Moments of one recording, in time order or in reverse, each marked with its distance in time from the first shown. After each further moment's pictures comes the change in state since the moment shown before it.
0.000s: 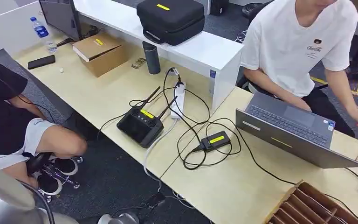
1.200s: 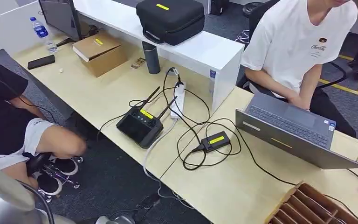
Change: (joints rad) left arm 0.022 0.004 0.048 0.000 0.025 0.010 -0.016; right arm 0.455 -0.042 -0.143 -0.098 0.029 -0.001 -0.043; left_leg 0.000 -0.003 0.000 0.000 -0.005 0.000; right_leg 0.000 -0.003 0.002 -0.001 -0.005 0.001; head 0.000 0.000
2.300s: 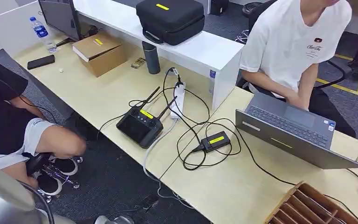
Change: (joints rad) left arm -0.001 0.001 0.033 0.000 -0.029 0.002 0.023; right arm 0.020 -0.069 0.437 0.112 0.098 -0.251 0.181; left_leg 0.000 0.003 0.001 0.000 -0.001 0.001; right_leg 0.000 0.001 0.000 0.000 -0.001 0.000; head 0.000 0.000
